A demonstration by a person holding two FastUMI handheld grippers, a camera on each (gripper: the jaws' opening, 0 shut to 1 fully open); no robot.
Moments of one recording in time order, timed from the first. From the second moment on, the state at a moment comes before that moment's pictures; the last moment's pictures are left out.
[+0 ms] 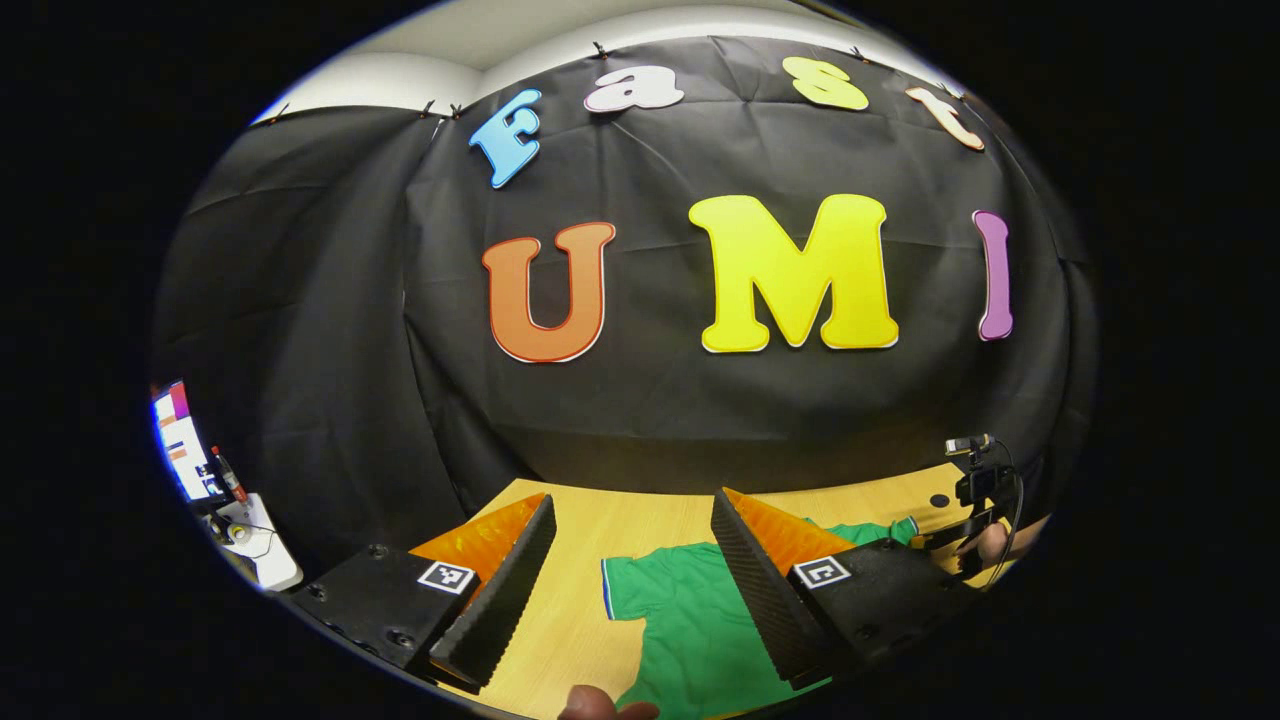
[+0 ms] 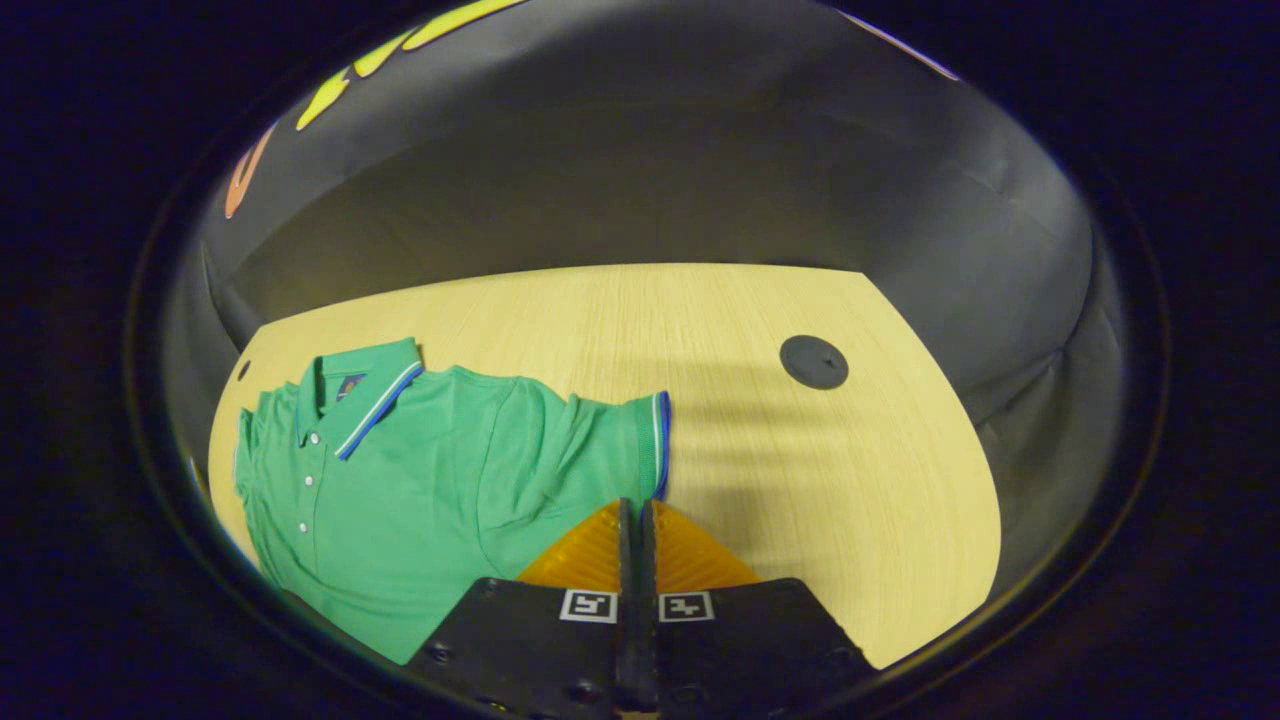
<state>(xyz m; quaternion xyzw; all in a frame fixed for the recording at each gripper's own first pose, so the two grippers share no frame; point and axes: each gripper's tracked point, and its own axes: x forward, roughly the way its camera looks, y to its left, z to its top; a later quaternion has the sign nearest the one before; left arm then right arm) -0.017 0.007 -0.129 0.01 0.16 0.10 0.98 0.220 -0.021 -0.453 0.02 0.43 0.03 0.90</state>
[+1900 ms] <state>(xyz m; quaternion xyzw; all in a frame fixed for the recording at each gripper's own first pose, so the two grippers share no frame) -0.007 0.030 -0.139 0.00 0.15 0.10 0.98 0.208 0.013 -0.414 0.05 0.50 0.06 0.86</state>
